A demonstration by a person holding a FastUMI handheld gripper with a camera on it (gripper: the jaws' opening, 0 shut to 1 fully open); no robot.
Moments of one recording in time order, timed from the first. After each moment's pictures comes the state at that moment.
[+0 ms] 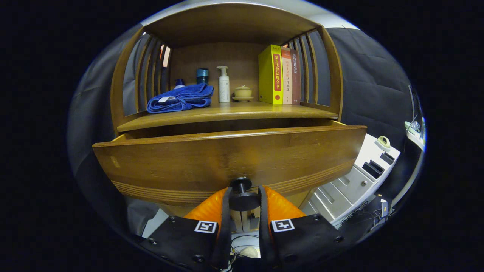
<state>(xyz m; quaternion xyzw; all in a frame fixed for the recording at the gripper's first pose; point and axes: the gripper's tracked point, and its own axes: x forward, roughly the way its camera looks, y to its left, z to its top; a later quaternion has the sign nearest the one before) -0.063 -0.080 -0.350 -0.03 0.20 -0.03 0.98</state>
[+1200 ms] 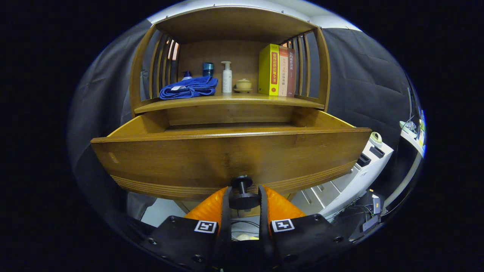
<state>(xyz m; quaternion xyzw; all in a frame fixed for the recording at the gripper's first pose) -0.140 -0.084 -0.348 -0.05 0.23 -0.03 0.97</state>
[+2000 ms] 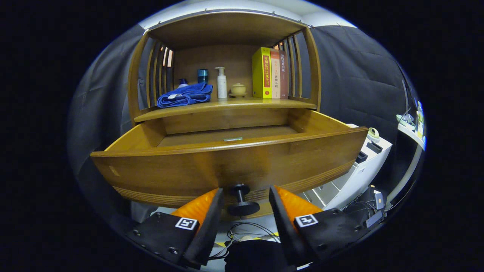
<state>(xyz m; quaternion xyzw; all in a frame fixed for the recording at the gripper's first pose) -0.141 -0.093 -0.328 -0.03 0.21 -0.04 0.98</state>
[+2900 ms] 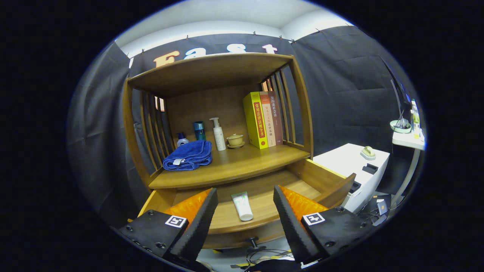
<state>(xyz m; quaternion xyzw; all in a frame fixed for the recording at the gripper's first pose) -0.079 -0.085 -0.179 0.02 0.11 -0.05 0.99</state>
